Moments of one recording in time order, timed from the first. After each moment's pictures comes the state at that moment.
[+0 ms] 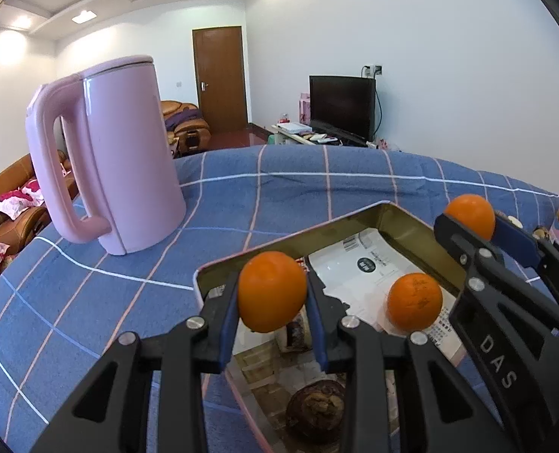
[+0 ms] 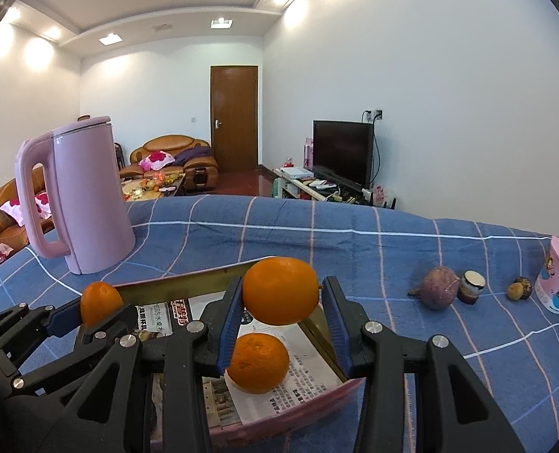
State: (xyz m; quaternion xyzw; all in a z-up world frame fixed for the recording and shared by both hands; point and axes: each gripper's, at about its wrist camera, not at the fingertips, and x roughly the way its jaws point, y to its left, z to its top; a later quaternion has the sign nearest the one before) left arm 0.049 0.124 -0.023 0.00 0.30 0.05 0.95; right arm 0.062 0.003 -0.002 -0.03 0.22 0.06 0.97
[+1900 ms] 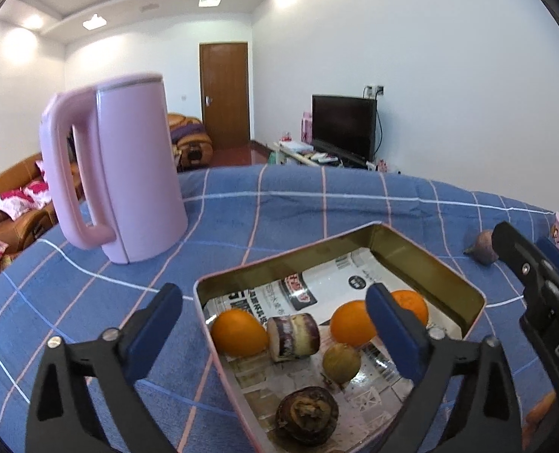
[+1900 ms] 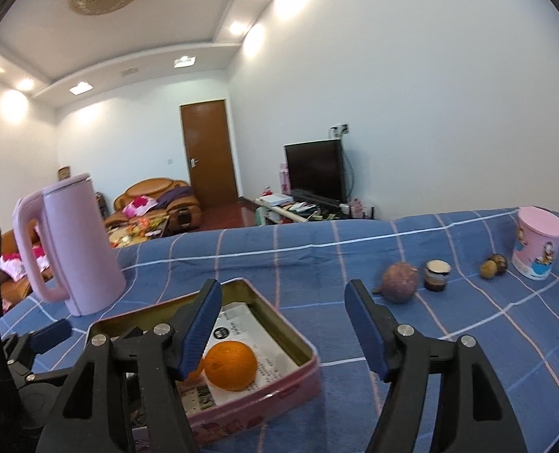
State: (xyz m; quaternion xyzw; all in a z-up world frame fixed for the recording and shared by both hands) left arm 0.032 0.116 -0.014 -0.01 0.25 0.05 0.97; right arm 0.022 -0.040 0.009 0.06 0.16 0.01 0.99
